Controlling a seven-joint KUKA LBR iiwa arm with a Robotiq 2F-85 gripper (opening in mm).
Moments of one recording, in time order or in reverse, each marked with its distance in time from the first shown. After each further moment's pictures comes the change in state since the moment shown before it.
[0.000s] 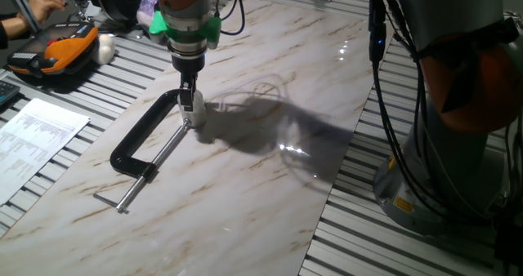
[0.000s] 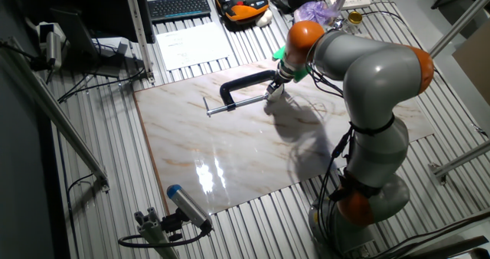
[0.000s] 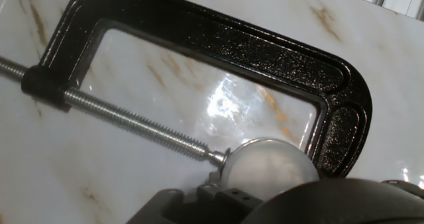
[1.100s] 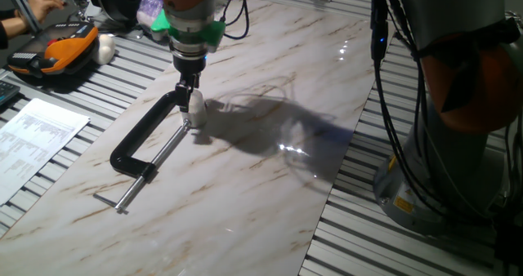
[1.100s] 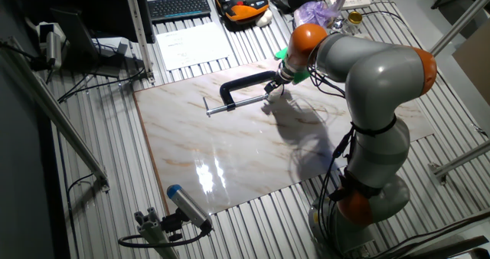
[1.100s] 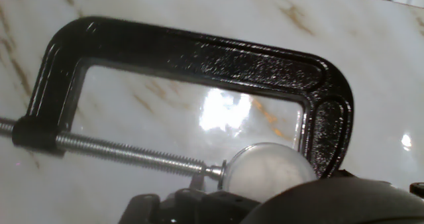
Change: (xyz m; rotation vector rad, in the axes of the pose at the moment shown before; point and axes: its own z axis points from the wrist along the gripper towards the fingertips) arm -0.006 -0.002 -0.009 0.024 -0.017 0.218
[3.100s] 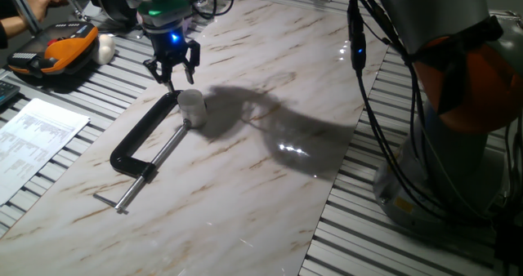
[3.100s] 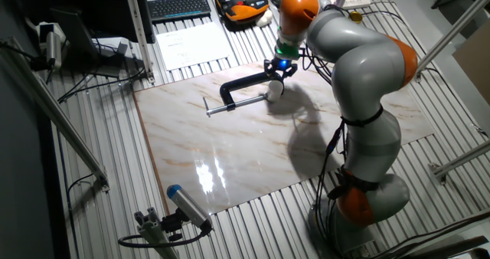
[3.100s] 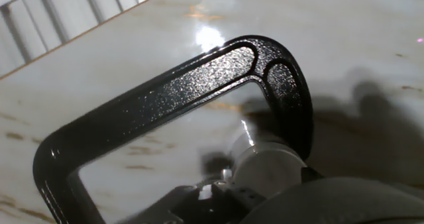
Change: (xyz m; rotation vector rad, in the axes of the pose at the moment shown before) arm -0.020 -0.005 -0.031 0.019 0.238 0.702
